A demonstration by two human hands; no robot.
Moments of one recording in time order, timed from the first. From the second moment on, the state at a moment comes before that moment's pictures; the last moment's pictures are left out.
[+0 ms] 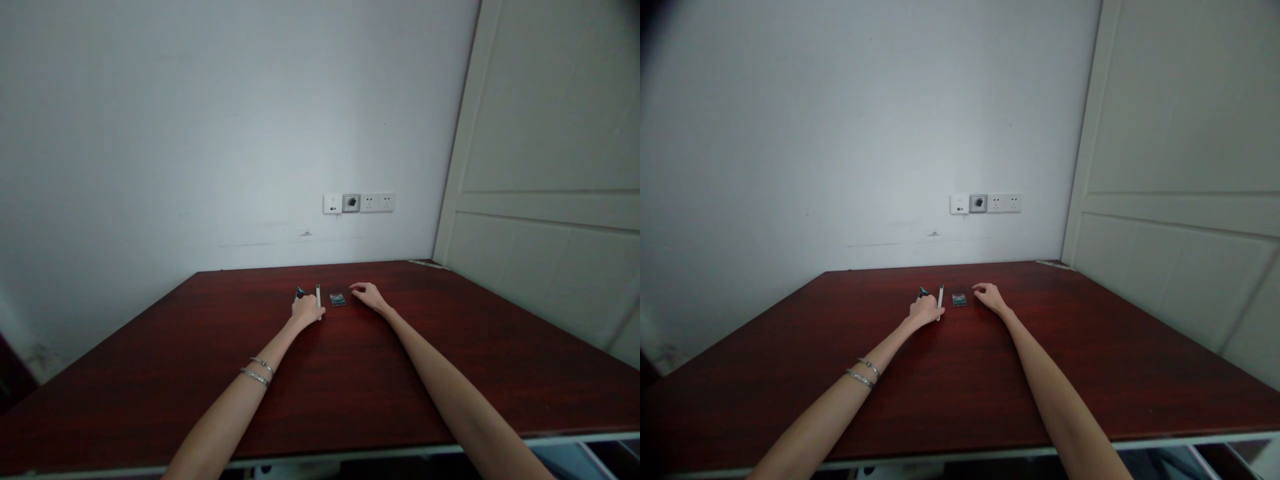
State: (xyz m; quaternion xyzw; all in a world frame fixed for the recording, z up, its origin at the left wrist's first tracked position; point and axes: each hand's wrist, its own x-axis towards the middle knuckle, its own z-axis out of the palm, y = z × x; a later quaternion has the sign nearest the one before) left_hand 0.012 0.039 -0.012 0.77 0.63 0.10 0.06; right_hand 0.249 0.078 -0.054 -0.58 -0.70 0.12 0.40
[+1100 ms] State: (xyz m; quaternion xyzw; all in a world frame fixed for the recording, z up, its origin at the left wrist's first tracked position) left_hand -0.106 0.096 -0.041 0.69 0.72 0.12 -0.02; right_hand 0.268 0.071 -0.062 -0.71 -0.67 -0.07 0.22
